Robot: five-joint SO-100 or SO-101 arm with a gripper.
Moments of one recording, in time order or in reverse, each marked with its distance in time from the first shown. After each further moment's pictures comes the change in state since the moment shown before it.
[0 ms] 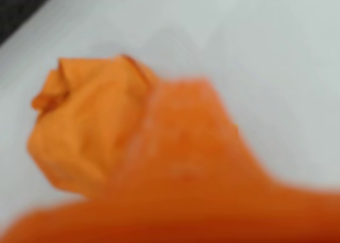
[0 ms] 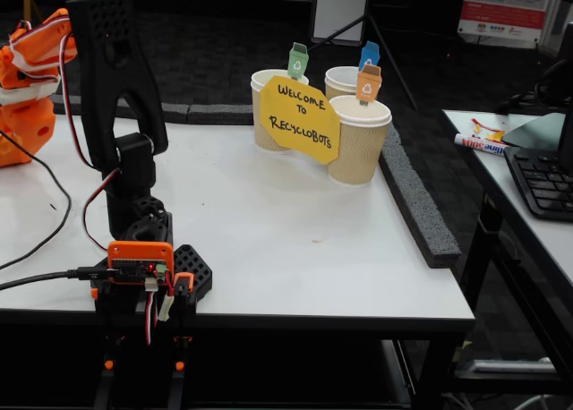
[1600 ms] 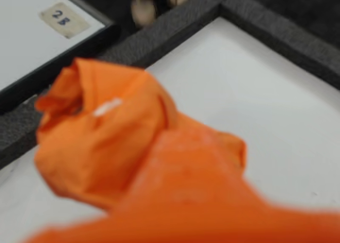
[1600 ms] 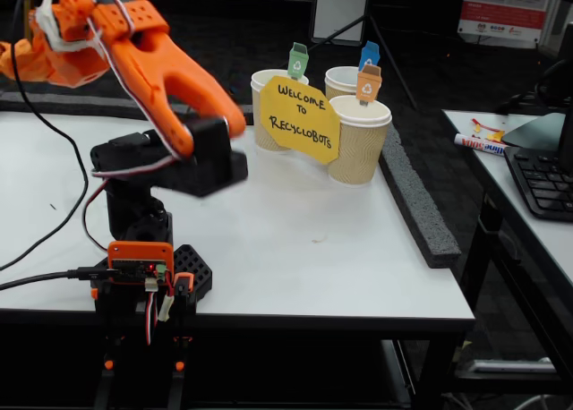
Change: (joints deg) arm 0.5 92.5 34.3 30.2 -0.3
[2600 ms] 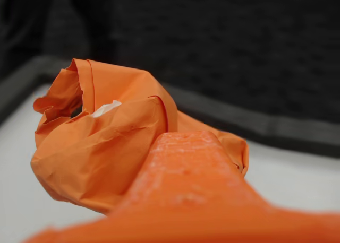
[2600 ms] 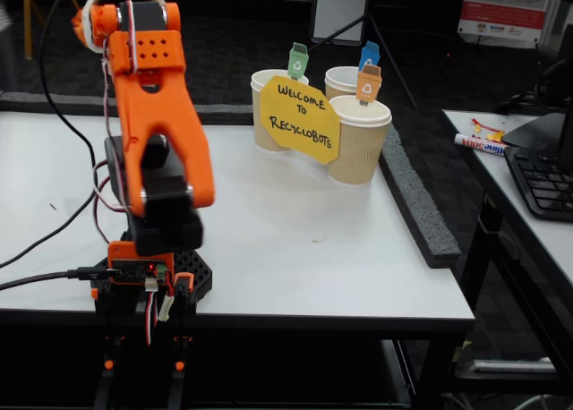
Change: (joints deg) arm 28.2 17.6 0.0 6.9 -0.1
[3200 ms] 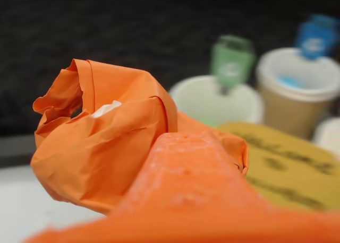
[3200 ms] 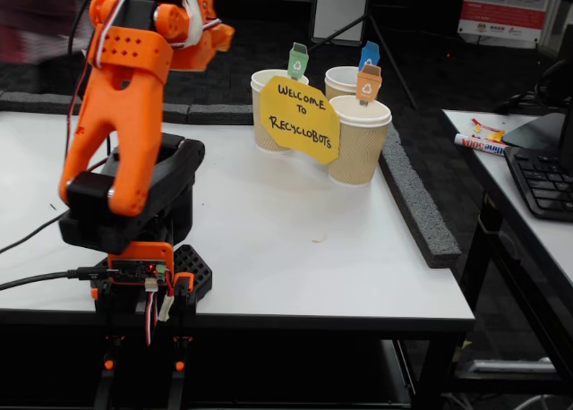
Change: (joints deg) arm 35.2 0.0 -3.0 -0.2 -0.1
